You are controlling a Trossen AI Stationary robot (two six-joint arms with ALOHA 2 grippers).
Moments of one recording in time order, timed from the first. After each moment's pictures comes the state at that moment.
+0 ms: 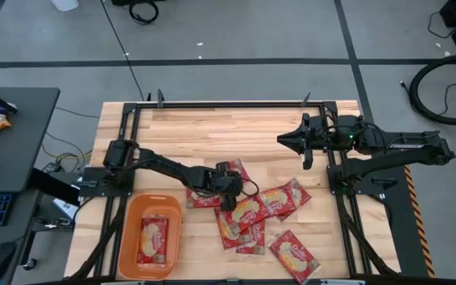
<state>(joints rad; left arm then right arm) -0.16 2.00 1.29 -0.28 -0.32 -0.14 -0.05 0.73 0.74 -0.10 0.06 0.26</state>
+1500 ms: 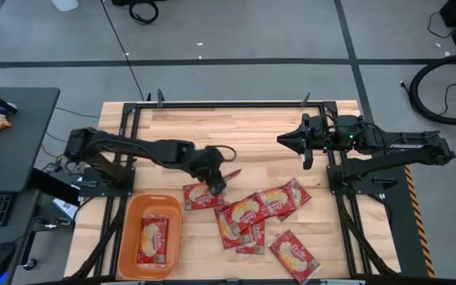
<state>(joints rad) -0.08 1.59 1.28 -0.61 0.03 -0.77 -0.05 0.73 0.74 -0.10 0.06 0.27</state>
